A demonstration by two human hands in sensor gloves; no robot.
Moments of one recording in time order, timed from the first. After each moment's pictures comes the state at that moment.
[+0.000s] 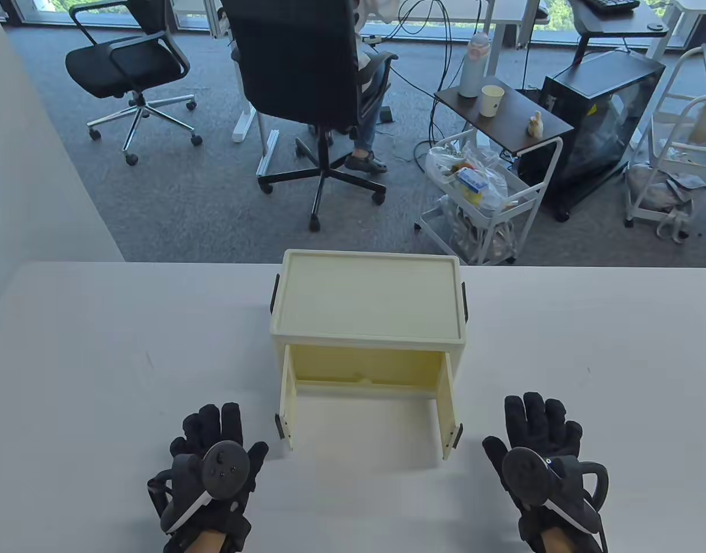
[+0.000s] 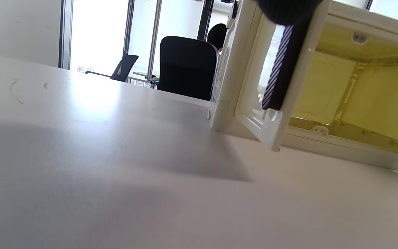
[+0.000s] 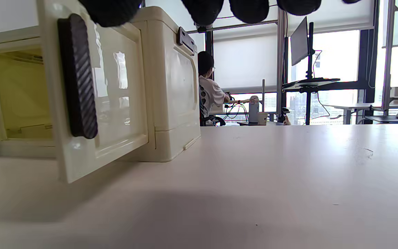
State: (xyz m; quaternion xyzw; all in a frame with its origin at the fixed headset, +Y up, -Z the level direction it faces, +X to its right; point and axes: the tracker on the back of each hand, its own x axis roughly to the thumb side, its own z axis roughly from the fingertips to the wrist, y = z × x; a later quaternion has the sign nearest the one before) left_hand -0.232 -0.717 -0.275 -0.01 -0.05 0.10 0.99; right_hand 0.213 -0.705 -0.267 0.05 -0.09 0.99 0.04
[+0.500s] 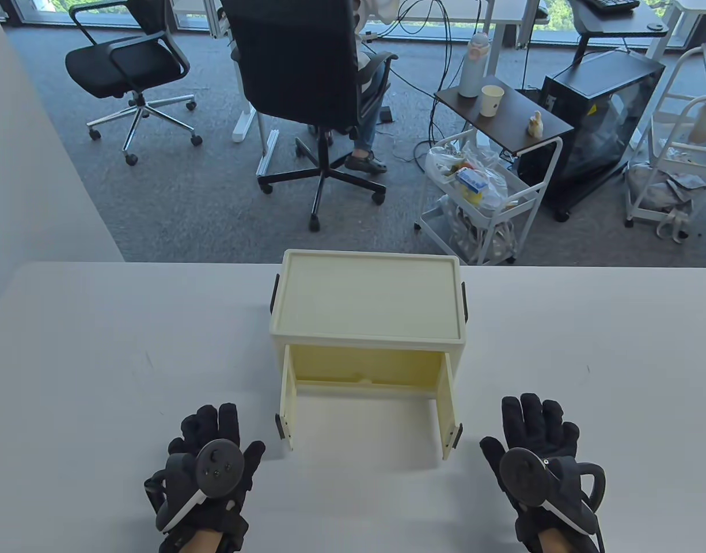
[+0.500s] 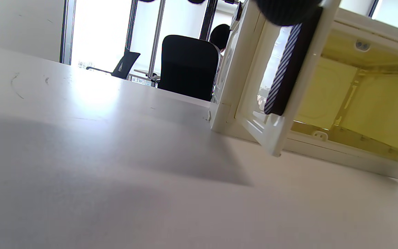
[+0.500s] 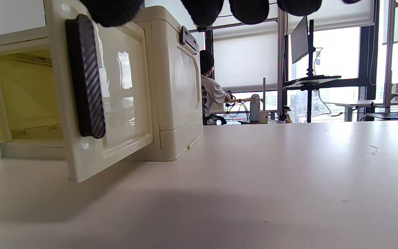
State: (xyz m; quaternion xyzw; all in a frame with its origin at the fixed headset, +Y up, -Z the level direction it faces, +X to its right) left_hand -0.237 -0.716 -0.275 -0.02 -0.04 0.12 0.99; right_hand 0.212 -0.709 -0.268 0.05 -0.09 0.99 0.05
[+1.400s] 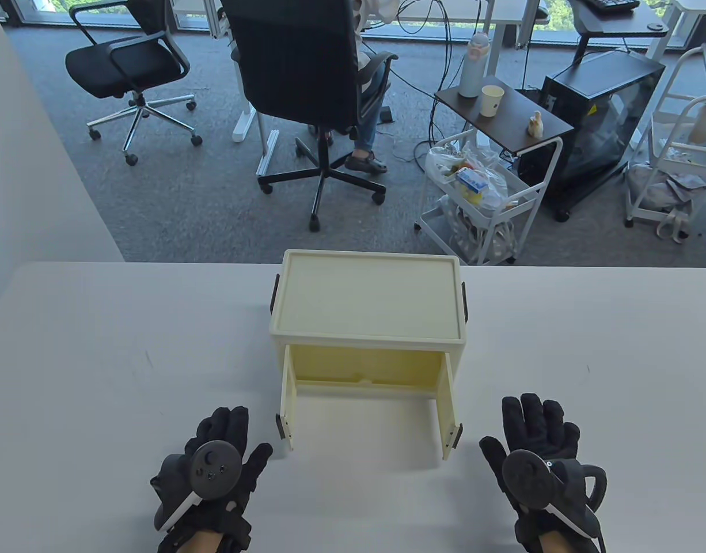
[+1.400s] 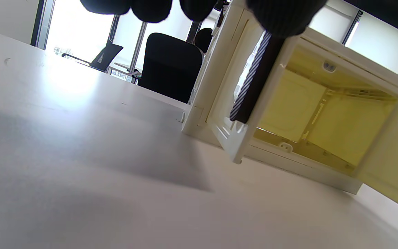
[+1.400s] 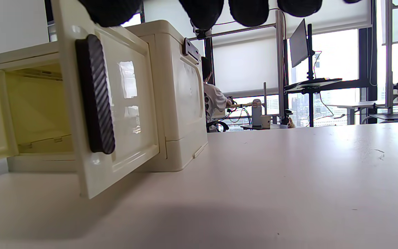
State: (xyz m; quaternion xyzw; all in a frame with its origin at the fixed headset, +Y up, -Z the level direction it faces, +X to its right) left_hand -0.234 -0.719 -0.278 0.00 -0.09 0.18 0.98; right_hand 0.214 -0.708 -0.266 0.05 -0.10 0.99 0.07
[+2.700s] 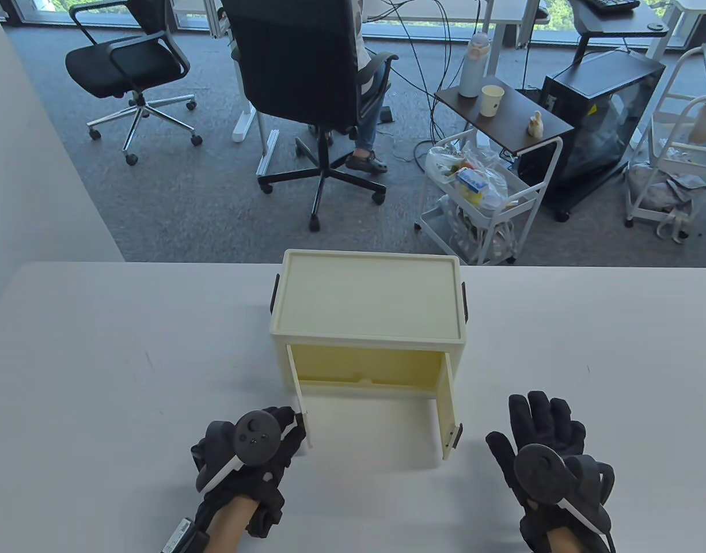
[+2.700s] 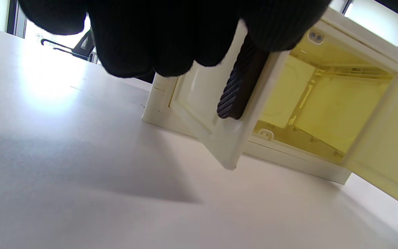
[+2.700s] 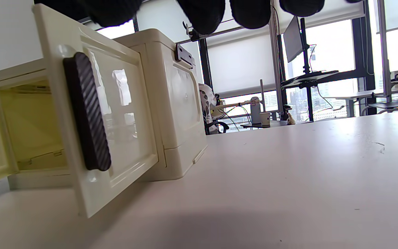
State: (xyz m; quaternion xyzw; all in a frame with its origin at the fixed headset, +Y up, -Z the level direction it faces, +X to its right) left_hand -0.187 -0.718 -0.317 -0.03 -0.11 0.17 0.98; right_hand 0.224 -0.705 -0.269 0.04 -0.10 0.99 0.10
